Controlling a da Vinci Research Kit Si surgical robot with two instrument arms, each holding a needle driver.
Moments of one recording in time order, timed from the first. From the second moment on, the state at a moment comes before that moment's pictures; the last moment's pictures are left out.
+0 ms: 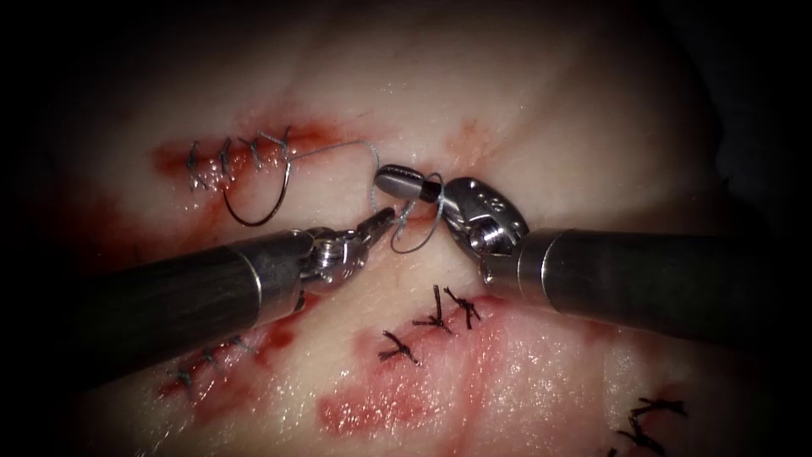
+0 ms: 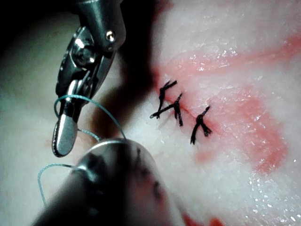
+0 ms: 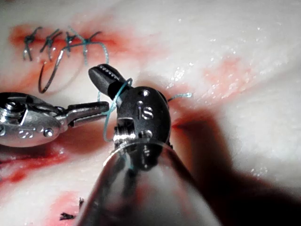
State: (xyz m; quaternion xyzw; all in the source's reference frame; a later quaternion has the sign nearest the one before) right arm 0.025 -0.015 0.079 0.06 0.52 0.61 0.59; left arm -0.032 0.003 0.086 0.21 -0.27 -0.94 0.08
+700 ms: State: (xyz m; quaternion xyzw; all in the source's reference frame) right arm 0.021 -0.019 0.087 0.09 0.44 0.74 0.50; left arm -0.032 0.001 0.087 0.20 -0.28 -0.94 0.04
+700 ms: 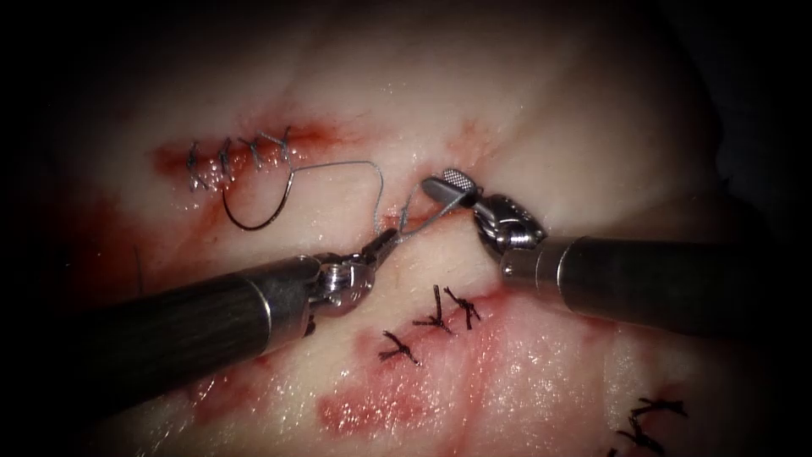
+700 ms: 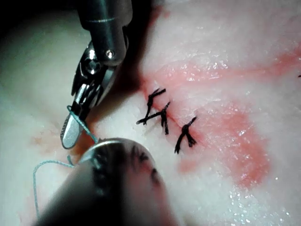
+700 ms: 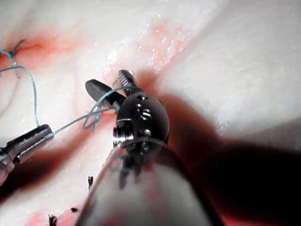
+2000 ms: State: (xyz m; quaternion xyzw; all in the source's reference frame) right arm 0.023 -0.017 0.093 0.13 0.40 0.76 0.49; left arm -0.032 0.000 0.087 0.20 -0.27 -0.94 0.04
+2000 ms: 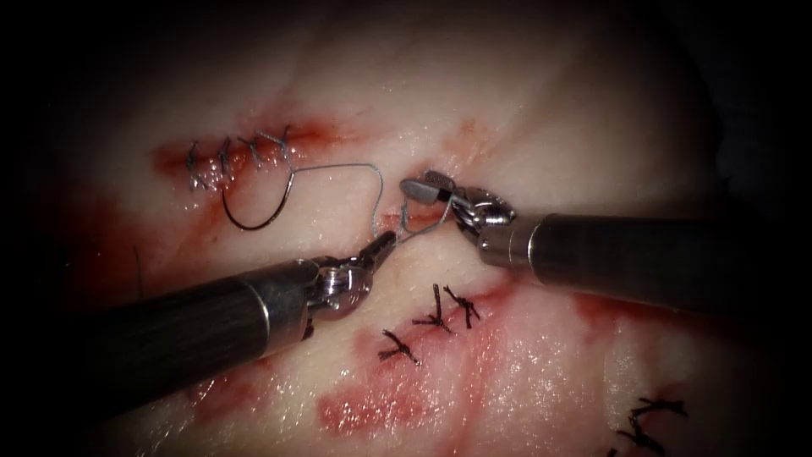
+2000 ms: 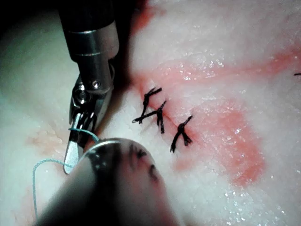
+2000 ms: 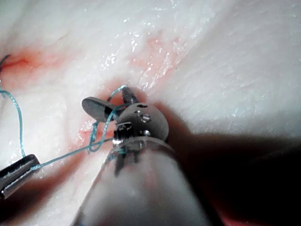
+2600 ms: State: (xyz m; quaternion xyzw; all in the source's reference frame) right arm 0.024 -0.016 0.092 0.14 0.39 0.74 0.53; left arm -0.031 0.001 0.087 0.21 -0.26 -0.94 0.04
